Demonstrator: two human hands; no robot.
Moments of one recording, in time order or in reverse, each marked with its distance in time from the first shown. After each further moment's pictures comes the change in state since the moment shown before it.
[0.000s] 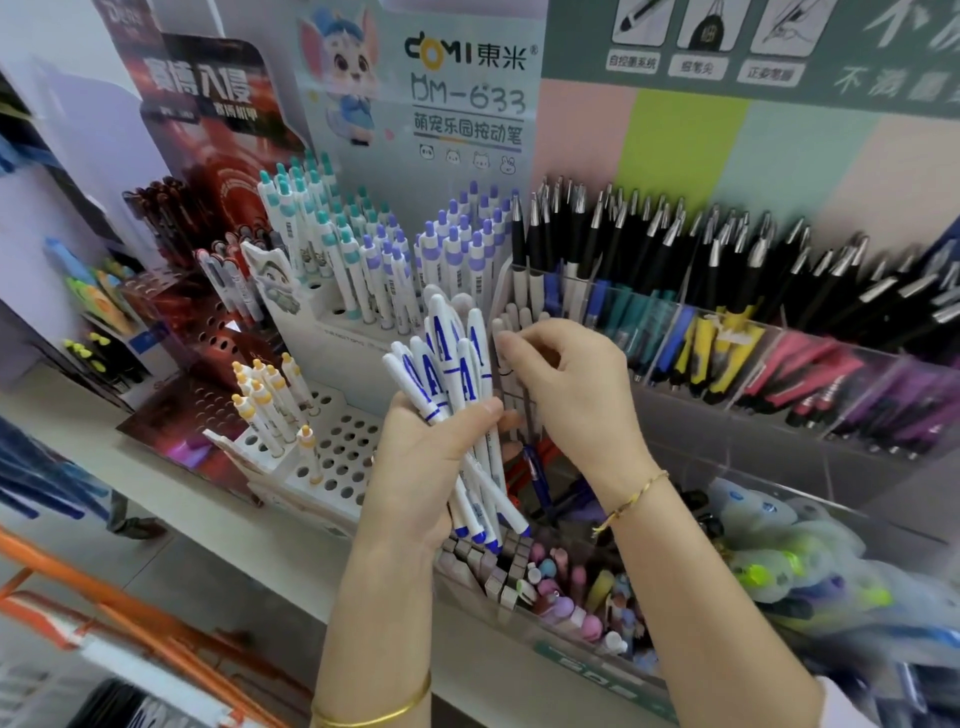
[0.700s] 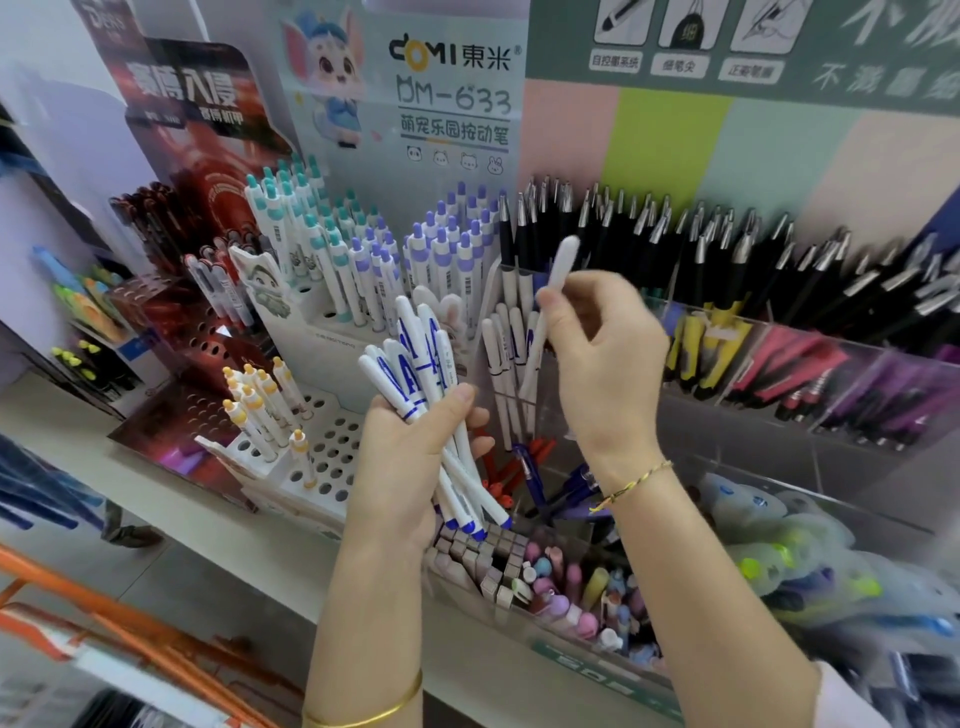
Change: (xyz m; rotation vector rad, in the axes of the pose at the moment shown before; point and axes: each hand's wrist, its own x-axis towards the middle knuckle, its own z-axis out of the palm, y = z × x) left_hand 0.001 0.001 -0.002 0.007 0.058 0.031; right_hand 0.007 0.000 -0.010 0.106 0.357 -0.146
